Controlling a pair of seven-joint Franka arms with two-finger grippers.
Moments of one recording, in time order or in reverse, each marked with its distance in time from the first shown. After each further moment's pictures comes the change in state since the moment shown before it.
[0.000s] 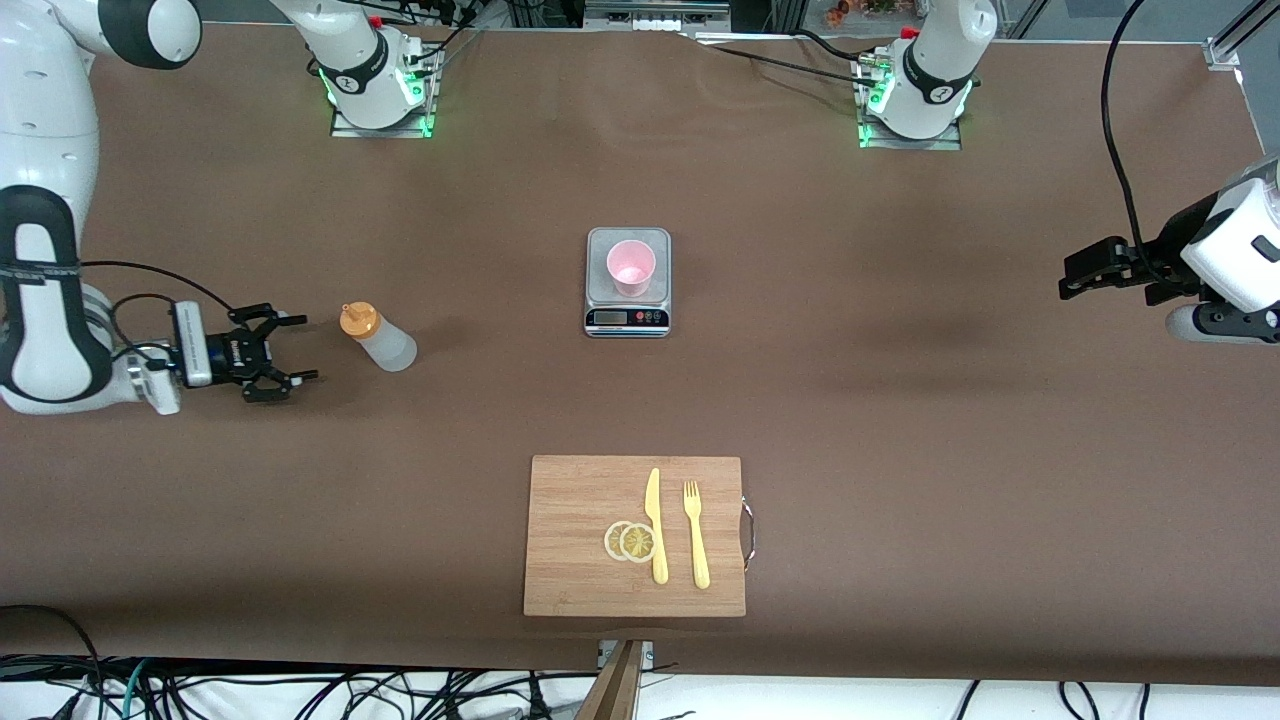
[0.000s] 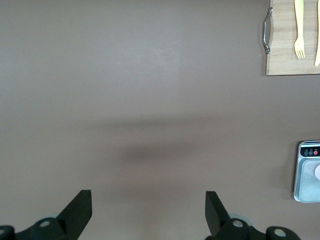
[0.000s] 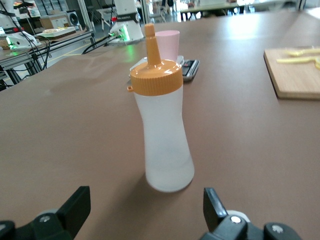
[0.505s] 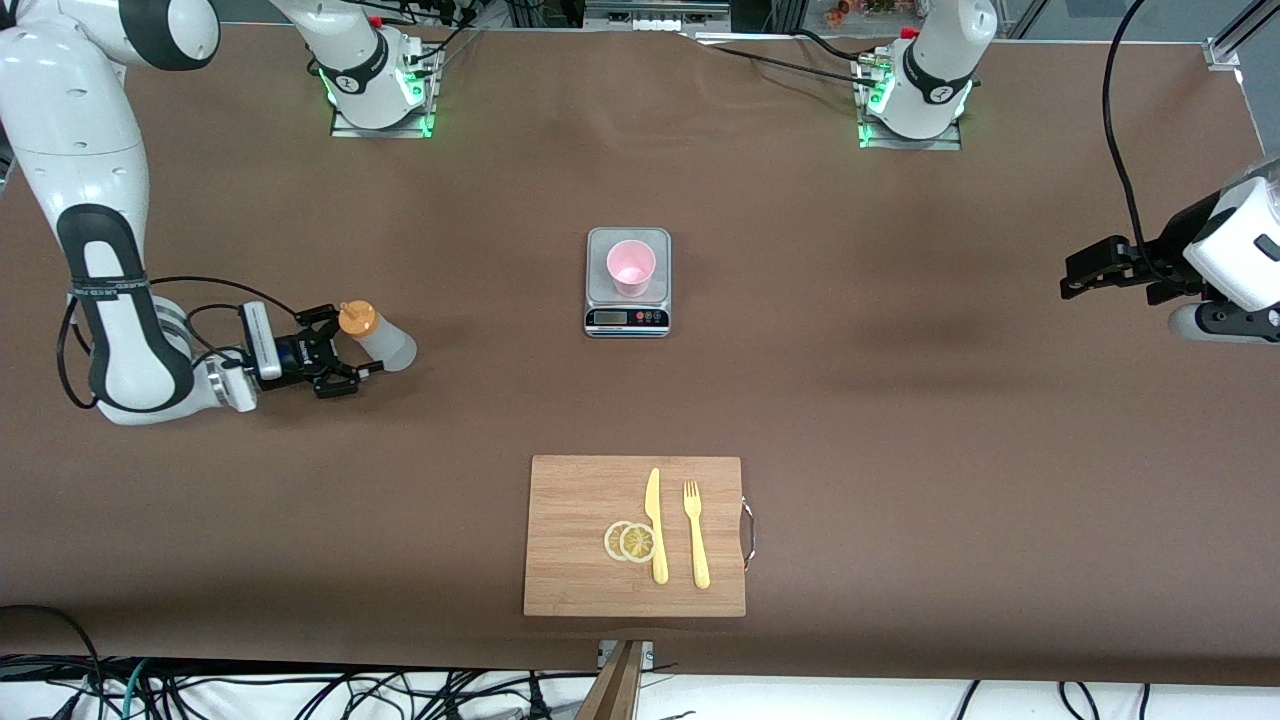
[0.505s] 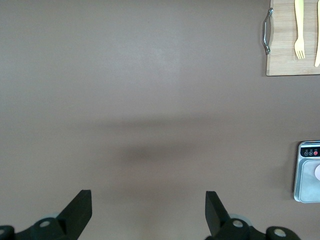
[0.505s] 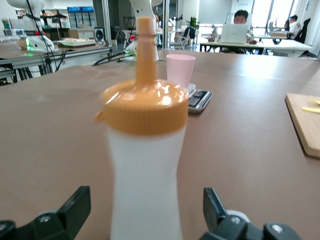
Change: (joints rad) left arm 0.001 -0.001 0.001 0.000 0.000 0.000 0.000; right arm 0.016 0.052 0.136 -0.079 0.067 0.058 -0.205
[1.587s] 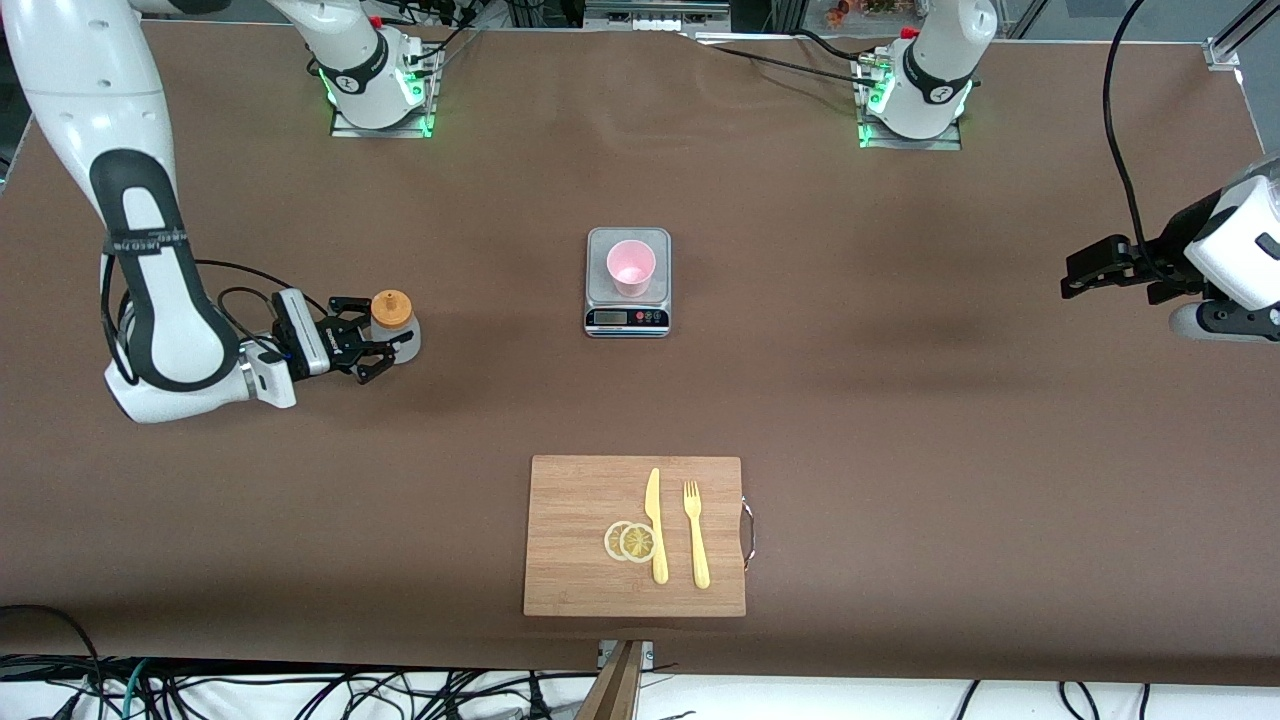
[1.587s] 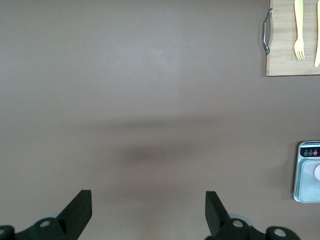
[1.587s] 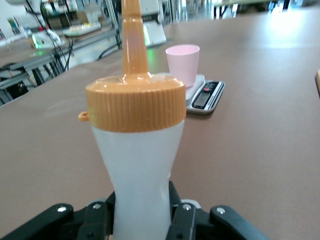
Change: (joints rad) left arm 0.000 -0.002 0.000 0.000 0.000 0.000 0.000; right arm 0.141 -0.135 0.010 -0.102 -0.026 0.074 0.202
